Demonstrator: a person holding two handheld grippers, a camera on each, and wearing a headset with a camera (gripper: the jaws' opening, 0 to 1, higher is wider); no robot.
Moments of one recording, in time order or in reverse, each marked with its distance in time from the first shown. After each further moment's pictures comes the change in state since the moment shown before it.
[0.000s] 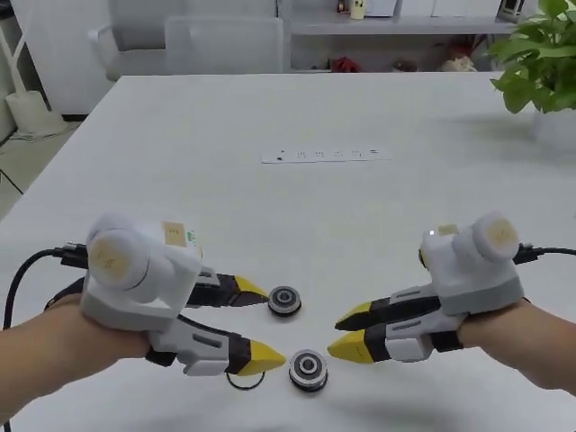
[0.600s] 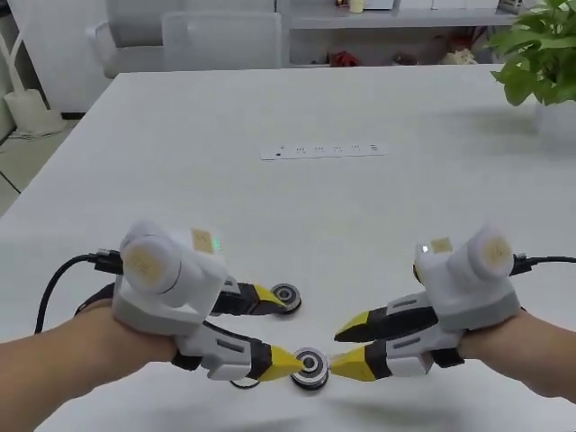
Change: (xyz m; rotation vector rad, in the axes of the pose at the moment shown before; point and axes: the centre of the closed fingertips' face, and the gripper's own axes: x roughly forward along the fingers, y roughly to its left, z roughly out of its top) left arm 0.023 -0.007 -0.007 -0.025 0.019 -0.041; right arm 0.009 0.004 -0.018 -0.088 0.040 0.033
